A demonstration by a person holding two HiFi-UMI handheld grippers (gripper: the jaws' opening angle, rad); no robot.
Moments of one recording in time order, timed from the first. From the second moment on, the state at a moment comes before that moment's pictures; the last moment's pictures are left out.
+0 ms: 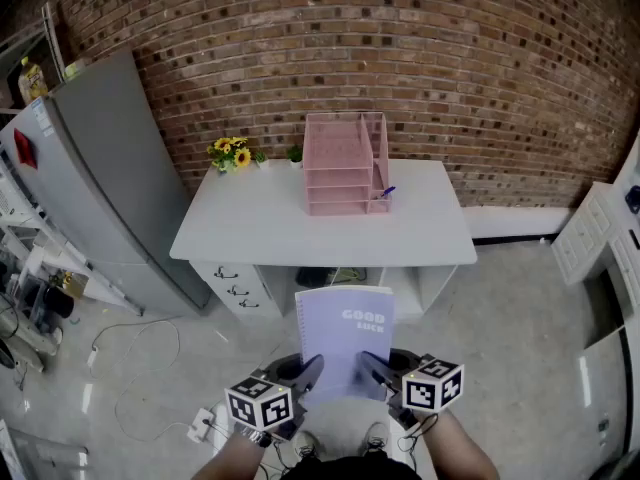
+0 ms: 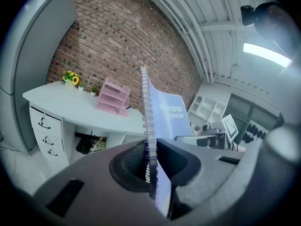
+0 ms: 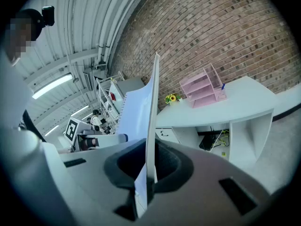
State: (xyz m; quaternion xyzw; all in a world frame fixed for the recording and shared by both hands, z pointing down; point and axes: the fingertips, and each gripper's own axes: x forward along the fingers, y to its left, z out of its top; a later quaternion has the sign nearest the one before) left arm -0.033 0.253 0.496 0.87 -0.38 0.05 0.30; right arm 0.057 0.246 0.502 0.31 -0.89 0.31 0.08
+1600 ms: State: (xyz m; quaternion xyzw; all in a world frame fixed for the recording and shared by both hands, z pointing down) left arm -0.130 0.248 0.499 0.89 -0.36 0.05 0.29; right arm -0.039 0.246 0.506 0.34 -0.88 0.32 0.07
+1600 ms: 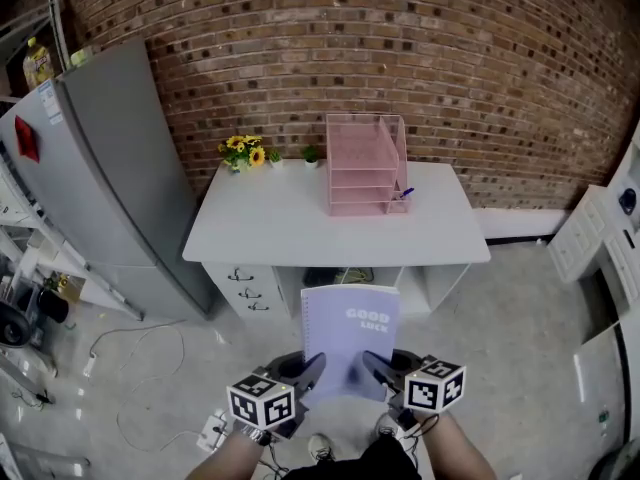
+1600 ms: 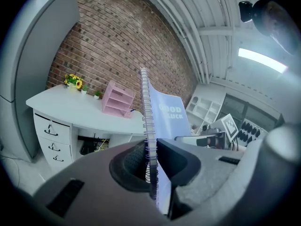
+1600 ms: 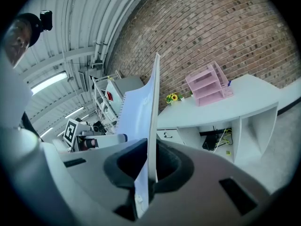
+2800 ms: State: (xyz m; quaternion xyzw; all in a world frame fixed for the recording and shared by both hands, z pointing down) left arm 0.006 0.033 0.507 0.85 -0.43 0.04 0.30; right arm 0.096 0.015 0.519 0.27 -0.90 0.33 0.09
